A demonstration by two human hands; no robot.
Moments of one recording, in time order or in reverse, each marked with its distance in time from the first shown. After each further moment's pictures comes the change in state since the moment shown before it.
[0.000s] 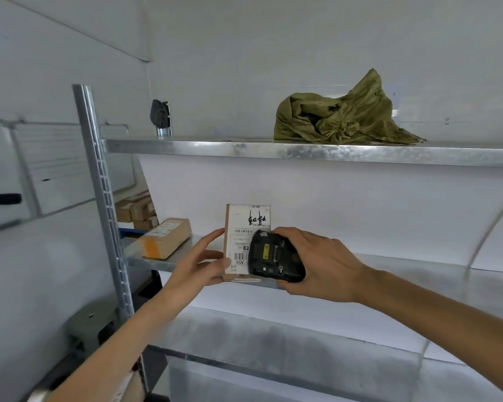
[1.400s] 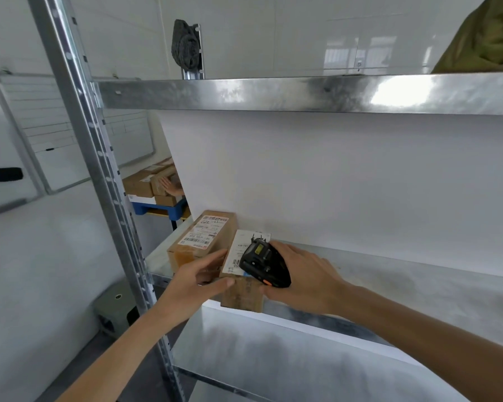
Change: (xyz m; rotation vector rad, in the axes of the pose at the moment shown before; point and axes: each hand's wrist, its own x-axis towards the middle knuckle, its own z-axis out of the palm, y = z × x) left_hand 0.170 -0.177 -0.211 0.238 0.035 -0.191; right_hand 0.289 0.004 0.249 0.285 -0.174 0.185
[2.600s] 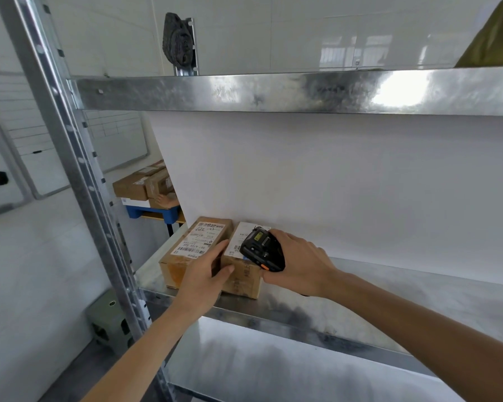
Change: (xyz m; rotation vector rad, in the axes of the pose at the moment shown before) left_hand 0.060 -0.007 0.018 0.290 0.141 0.103; right_hand 0.065 0.023 0.006 0.005 0.068 0.066
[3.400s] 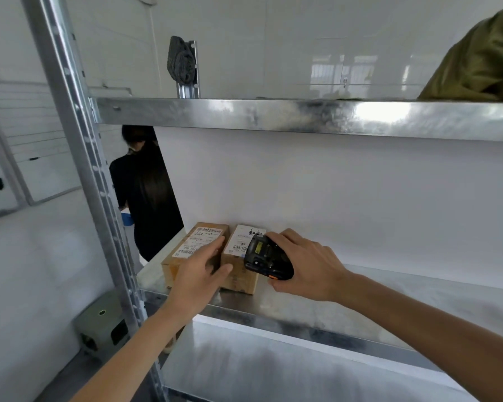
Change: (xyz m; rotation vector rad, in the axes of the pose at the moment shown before) left_hand -0.020 0.018 -0.018 -0.048 0.024 0.028; right_hand -0.041 -0.013 -0.041 -0.189 -0.002 -0.130
